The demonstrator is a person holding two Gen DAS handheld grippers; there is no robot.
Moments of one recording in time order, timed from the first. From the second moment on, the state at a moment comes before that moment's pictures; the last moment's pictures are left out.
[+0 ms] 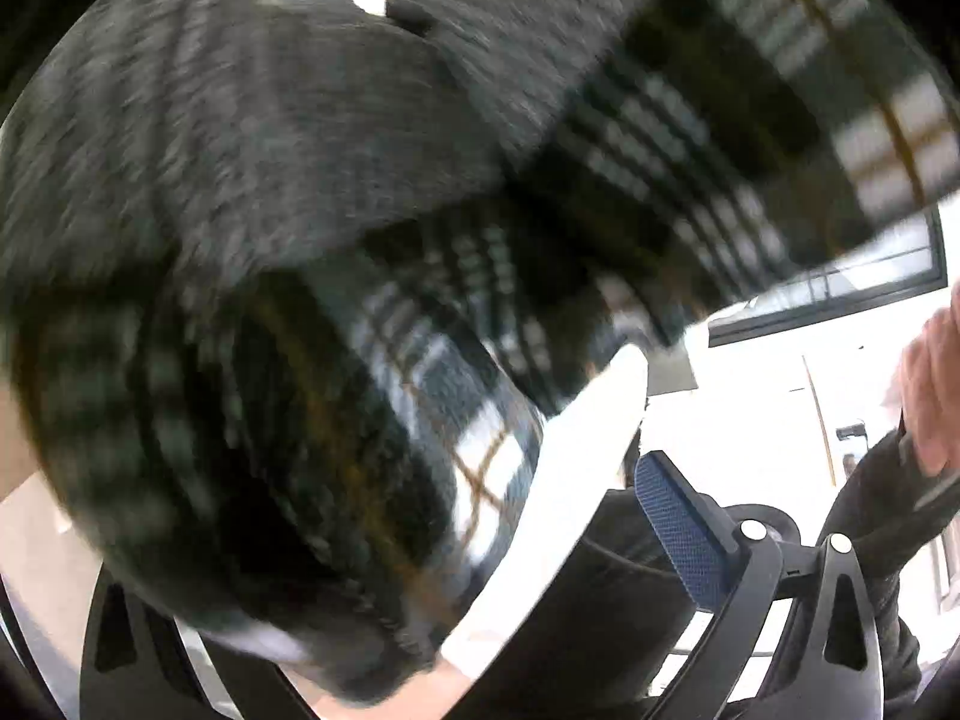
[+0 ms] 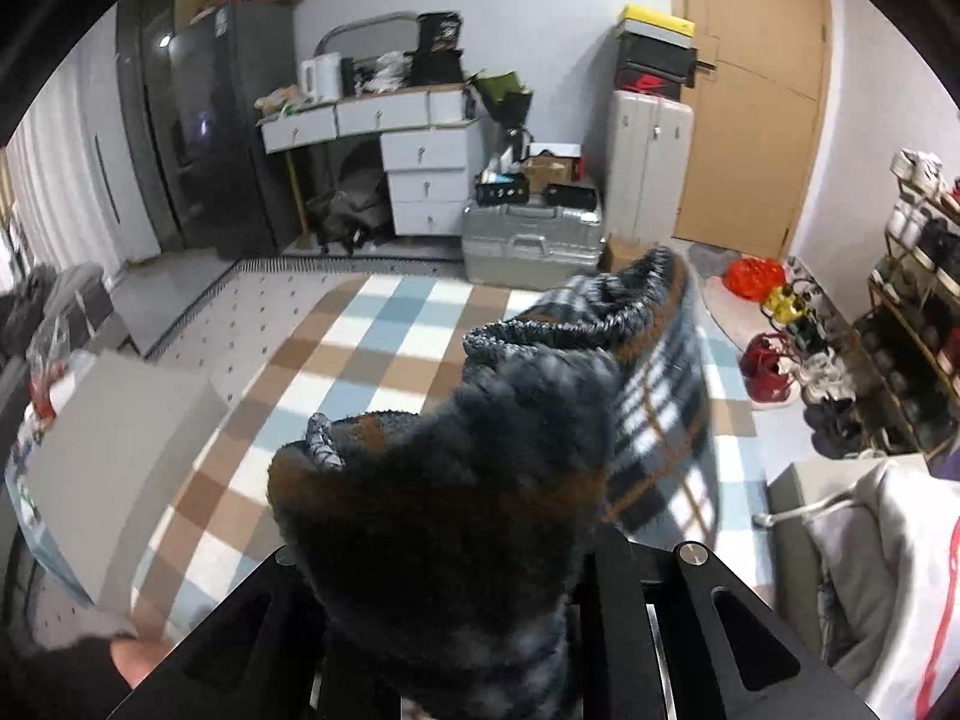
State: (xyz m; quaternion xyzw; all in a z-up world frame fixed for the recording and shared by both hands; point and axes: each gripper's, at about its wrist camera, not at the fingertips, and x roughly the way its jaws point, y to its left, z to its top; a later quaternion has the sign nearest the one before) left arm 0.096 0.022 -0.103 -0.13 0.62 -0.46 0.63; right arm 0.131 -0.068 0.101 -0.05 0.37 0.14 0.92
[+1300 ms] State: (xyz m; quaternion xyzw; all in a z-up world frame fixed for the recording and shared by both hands) left arm 0.168 0.071 -0.005 -0.37 0.41 -0.58 0.60; right arm 0.063 -0.128 -0.088 0.26 0.47 0.50 0.68
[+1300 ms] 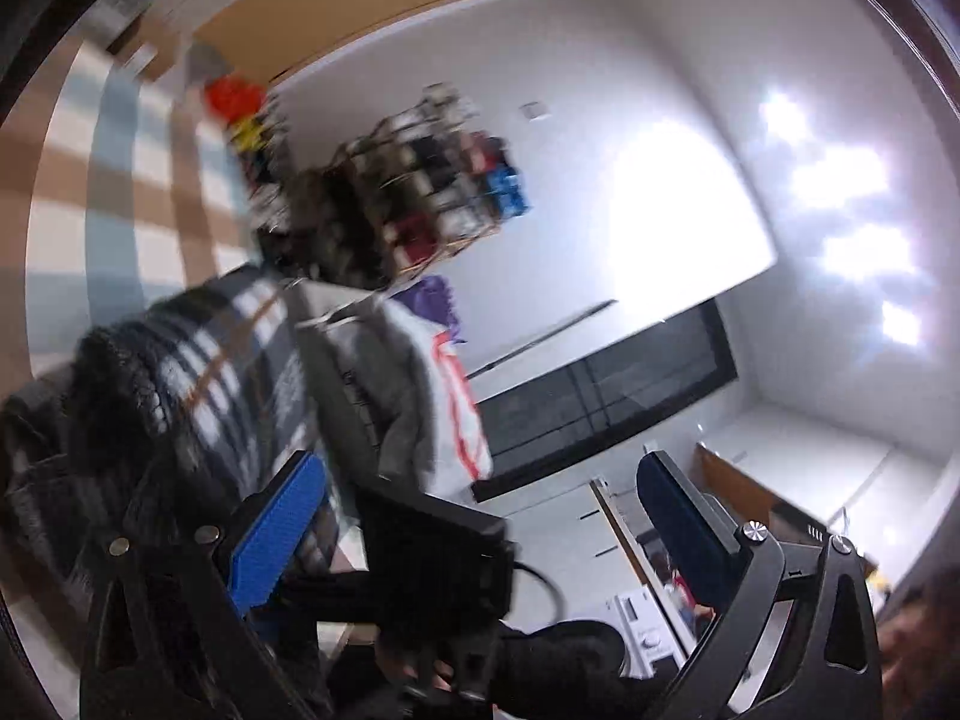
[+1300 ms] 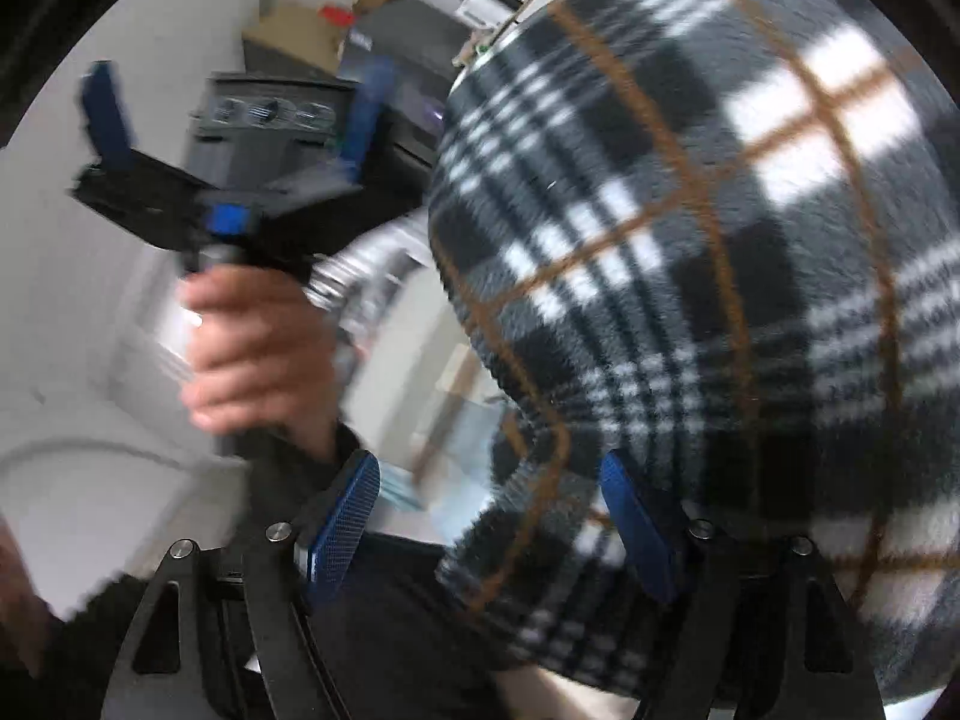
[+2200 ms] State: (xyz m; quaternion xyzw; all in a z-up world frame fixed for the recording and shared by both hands) left arm 0.162 0.089 -0.020 -0.35 0.44 -0.41 0.72; right arm 0.037 -0.100 -0.098 0.27 0.52 0.48 0.66
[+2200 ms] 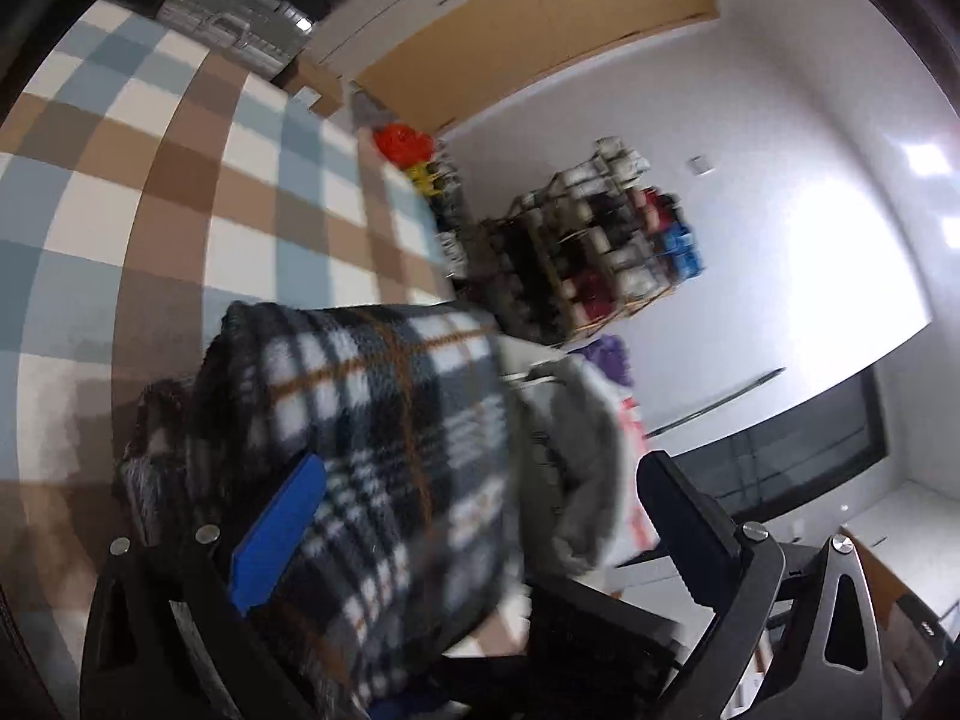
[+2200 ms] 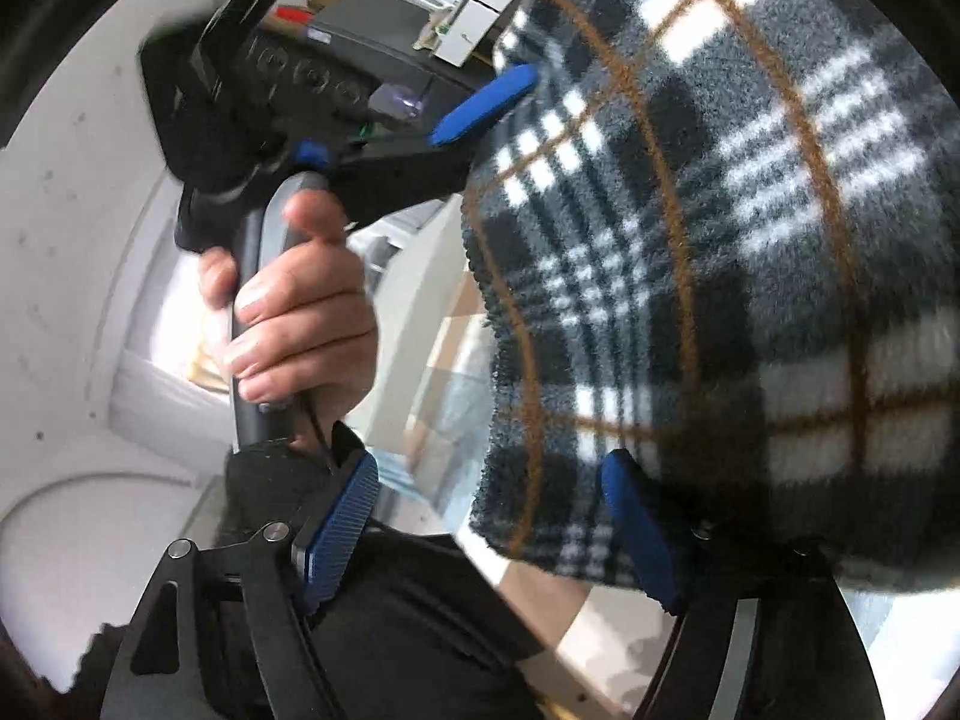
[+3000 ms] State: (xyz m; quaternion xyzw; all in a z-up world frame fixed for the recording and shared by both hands) left arm 0.144 0.074 -0.049 -0.29 0.50 -0.34 0.74; right arm 0.051 -0.195 -0.099 0.42 0.51 0.39 0.64
